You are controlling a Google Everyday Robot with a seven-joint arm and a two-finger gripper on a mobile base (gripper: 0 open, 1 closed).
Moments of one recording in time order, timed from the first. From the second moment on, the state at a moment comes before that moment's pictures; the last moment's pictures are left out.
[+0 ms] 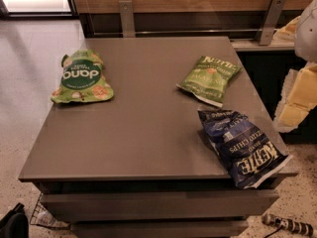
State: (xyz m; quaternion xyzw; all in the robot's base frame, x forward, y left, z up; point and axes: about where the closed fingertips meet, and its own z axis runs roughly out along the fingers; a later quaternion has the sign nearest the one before) arm 0.438 -0.214 0.987 -0.60 0.78 -0.05 0.18
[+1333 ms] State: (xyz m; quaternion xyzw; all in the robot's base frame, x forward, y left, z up) arm 0.478 -0.242 0.918 -0.54 0.83 -0.02 0.16
